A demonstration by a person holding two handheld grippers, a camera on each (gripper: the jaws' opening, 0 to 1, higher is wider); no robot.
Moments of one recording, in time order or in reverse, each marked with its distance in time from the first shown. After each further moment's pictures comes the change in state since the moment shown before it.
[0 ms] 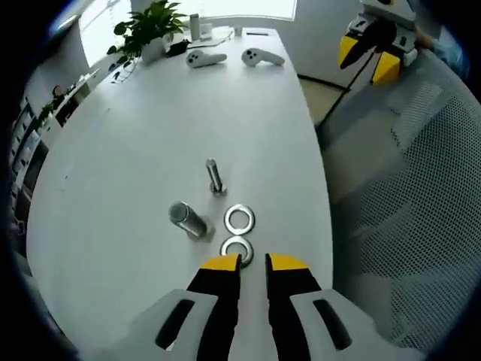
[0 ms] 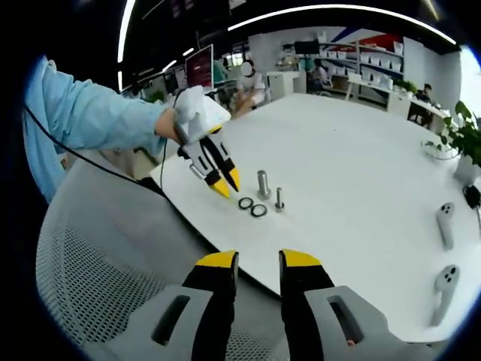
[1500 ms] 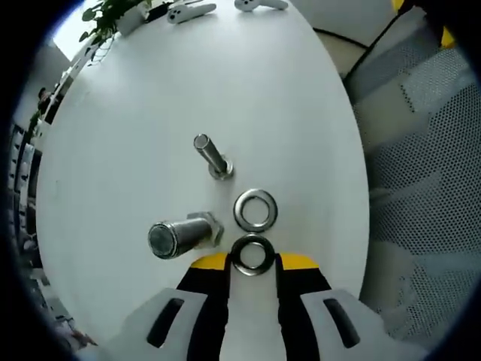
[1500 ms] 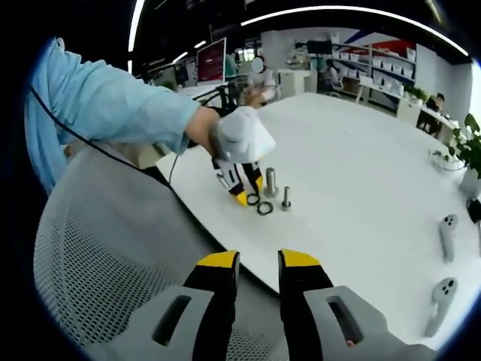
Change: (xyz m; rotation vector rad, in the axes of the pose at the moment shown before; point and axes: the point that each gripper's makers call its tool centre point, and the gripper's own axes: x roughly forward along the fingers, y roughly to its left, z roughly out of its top) left arm 0.030 0.016 -0.016 0.057 0.297 0.030; right arm 0.003 0.009 -0.002 -0.057 0.027 0.042
